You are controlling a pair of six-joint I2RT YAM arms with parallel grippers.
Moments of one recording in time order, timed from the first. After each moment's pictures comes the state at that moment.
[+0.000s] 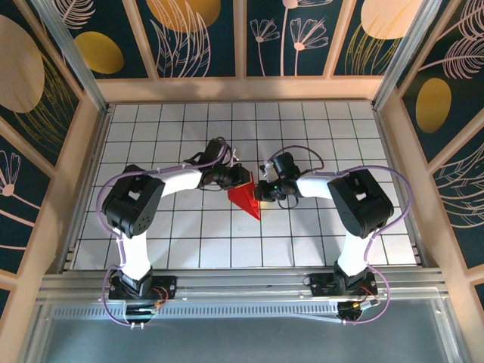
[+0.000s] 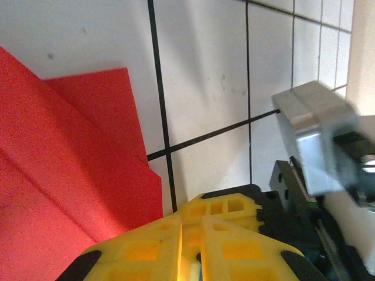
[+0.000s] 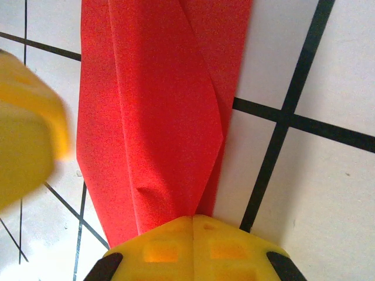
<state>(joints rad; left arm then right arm) -0.58 1.93 1.13 -0.06 0.54 -0.79 0.54 1.82 0.89 -0.09 -0.49 0.43</state>
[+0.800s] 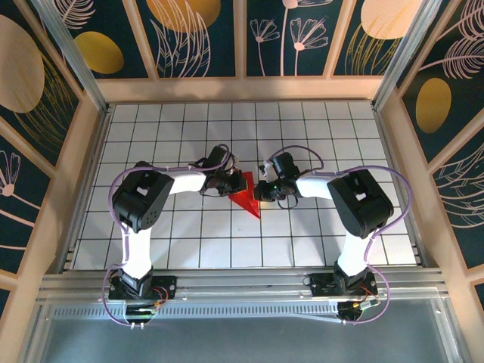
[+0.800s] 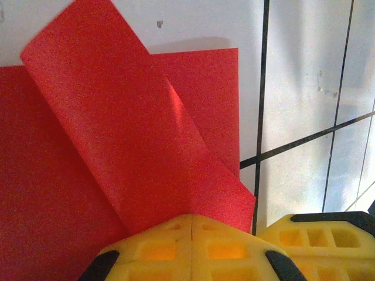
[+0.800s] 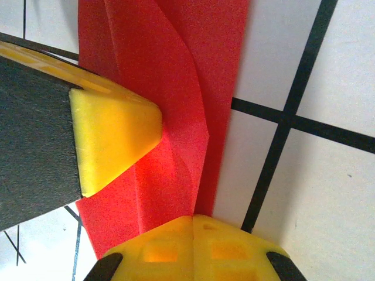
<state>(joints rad) -0.58 2.00 1.11 -0.07 0.44 -0.79 0.54 1.82 0.89 -0.09 -0.48 0.43</state>
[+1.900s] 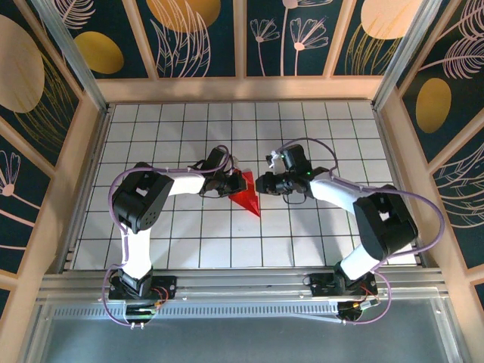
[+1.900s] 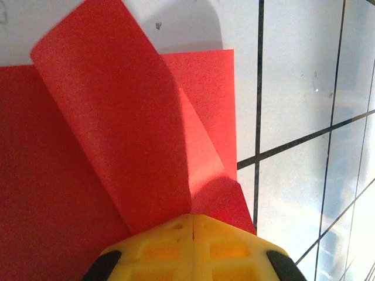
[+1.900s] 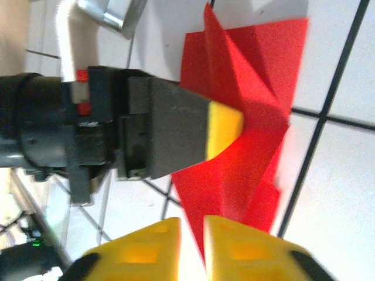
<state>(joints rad) -0.58 1.99 1.07 -0.01 0.44 -0.79 0.52 1.57 0.86 -0.17 -0.57 0.50</state>
